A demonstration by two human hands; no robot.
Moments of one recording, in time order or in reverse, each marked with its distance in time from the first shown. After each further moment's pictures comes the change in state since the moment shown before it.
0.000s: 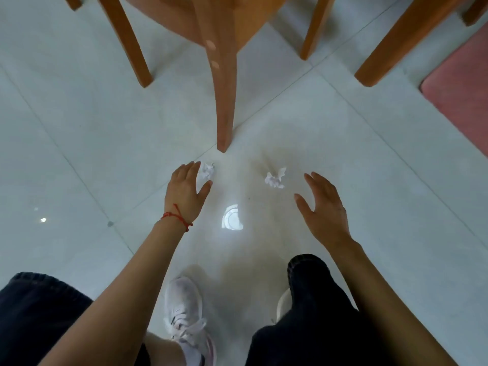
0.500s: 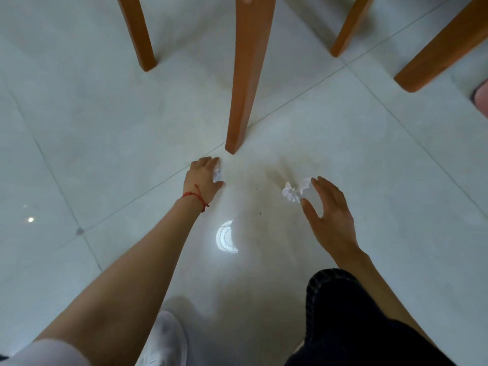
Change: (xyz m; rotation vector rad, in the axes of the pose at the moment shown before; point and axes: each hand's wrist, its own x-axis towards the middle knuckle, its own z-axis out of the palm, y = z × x) left_hand 0.093 -0.060 0.110 -0.015 -0.122 -0.035; right_hand 0.066 0.041 0.096 0.031 0.112 -0.112
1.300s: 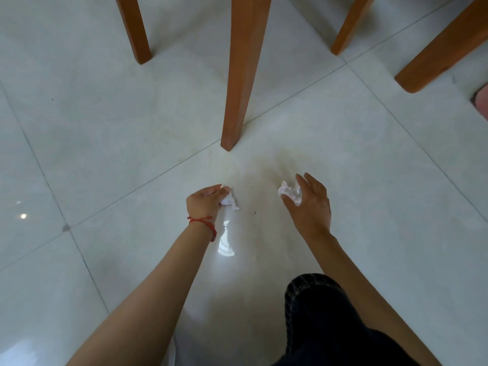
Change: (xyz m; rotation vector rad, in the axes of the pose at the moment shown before) left_hand -0.049 0.035 0.035 -1.184 0.237 -0.635; right_hand 0.033 0.012 0.048 -0.041 0.024 0.074
